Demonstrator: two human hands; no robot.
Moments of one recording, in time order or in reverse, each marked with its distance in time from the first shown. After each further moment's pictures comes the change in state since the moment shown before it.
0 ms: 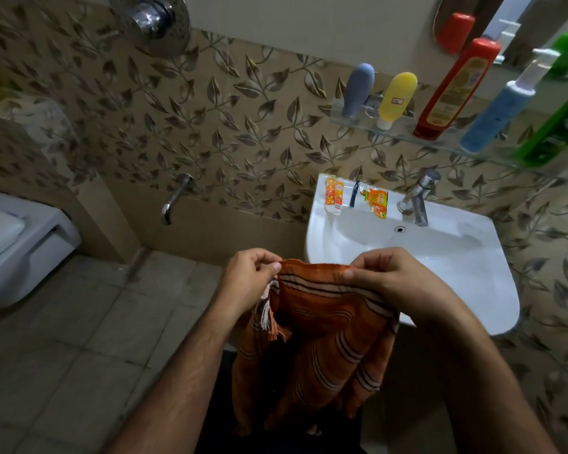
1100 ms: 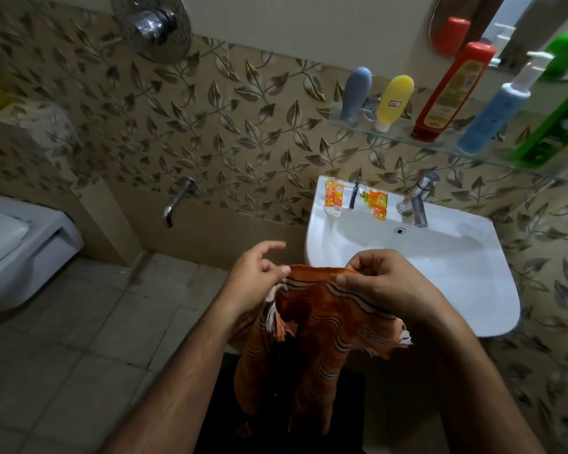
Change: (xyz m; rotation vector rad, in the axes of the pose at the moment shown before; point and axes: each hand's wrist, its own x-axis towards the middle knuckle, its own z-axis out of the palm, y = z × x) left_hand -0.007 0.012 0.002 -0.113 -0.129 0.020; right_hand 0.000 0.003 0.007 -0.080 0.054 -0.057
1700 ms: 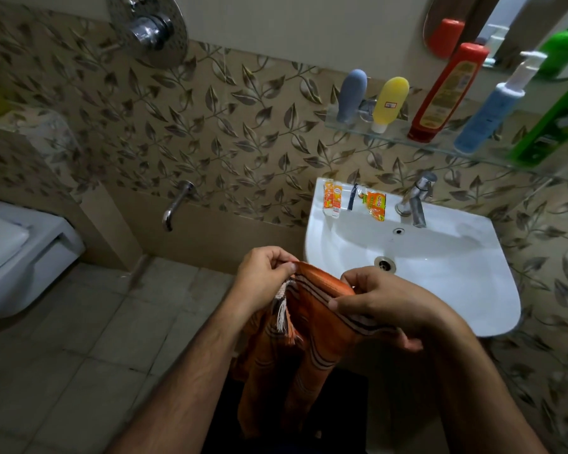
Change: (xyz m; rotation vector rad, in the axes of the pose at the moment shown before) left_hand 0.002 0.018 0.016 0.038 0.100 0.034; right_hand -0.002 0.003 -0.003 -0.161 -0.253 0.106
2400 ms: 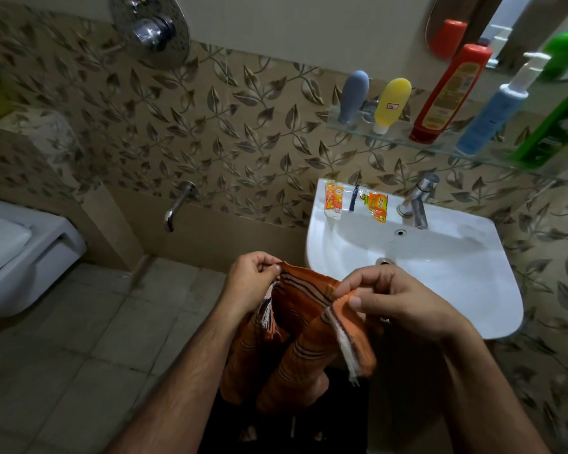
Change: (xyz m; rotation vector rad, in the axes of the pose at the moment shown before) left_hand 0.010 -0.028 -0.007 -0.057 0.070 -0.101; right_hand -0.011 0.012 -0.002 0.551 -0.138 -0.289
